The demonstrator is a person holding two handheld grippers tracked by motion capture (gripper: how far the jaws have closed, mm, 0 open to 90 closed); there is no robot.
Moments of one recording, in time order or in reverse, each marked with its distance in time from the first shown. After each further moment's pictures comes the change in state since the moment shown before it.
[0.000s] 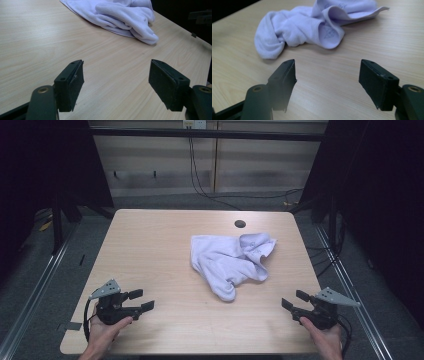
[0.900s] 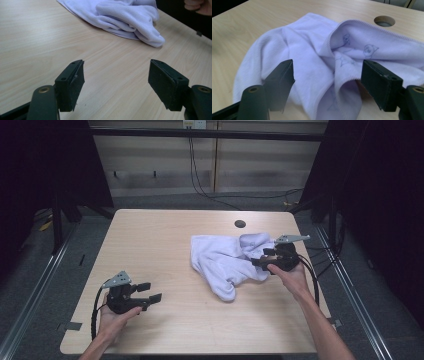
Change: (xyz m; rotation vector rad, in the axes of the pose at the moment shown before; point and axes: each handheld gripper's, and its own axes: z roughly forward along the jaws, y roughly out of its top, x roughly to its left) left arm 0.007 0.016 0.027 0.026 -0.006 0.022; right arm -0.018 0.111 0.132 0.145 0.178 -0.131
